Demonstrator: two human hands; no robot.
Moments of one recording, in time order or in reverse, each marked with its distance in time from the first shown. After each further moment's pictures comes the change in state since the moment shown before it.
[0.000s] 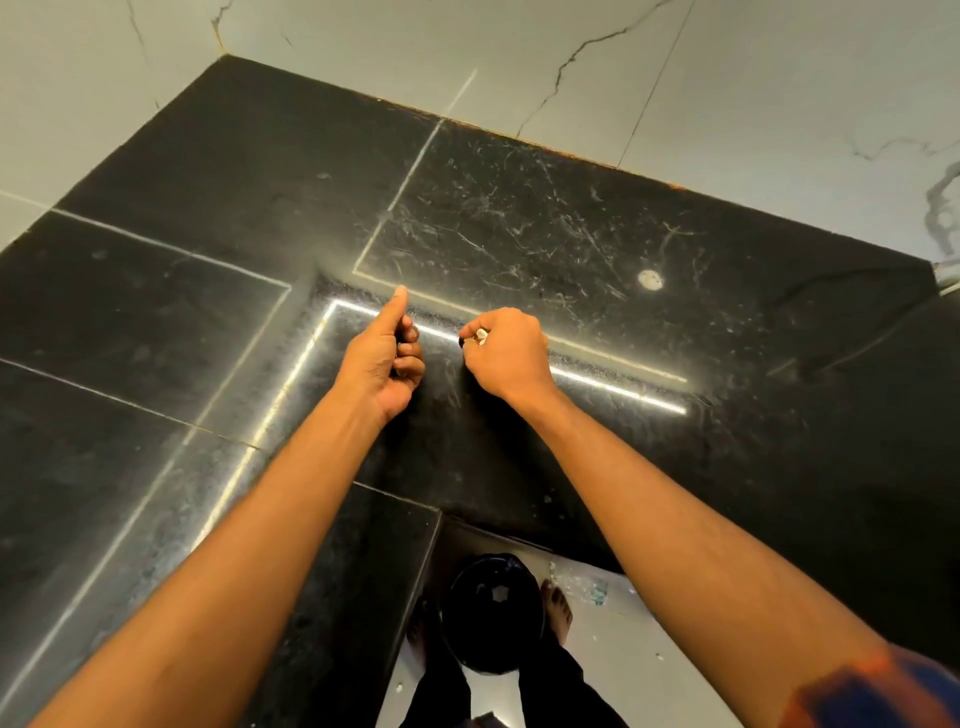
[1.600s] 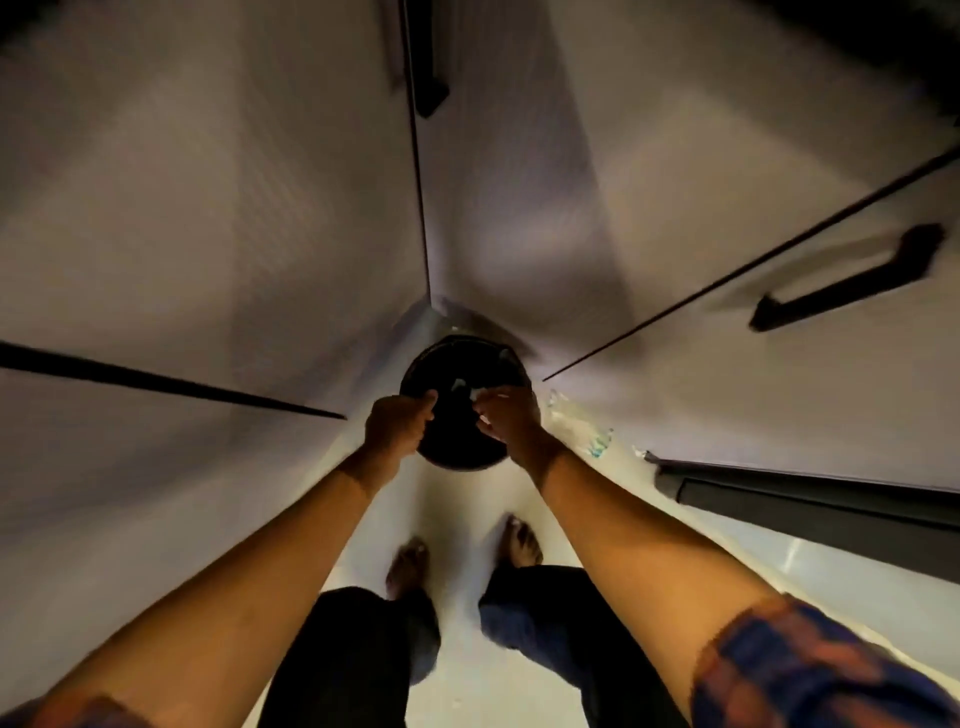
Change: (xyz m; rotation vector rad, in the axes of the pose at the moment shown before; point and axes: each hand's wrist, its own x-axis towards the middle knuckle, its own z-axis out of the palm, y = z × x) left_hand 0.018 -0.507 -0.292 0.827 0.382 -0.157; right_hand -0.243 0.416 0.289 0.529 -0.597 0.725
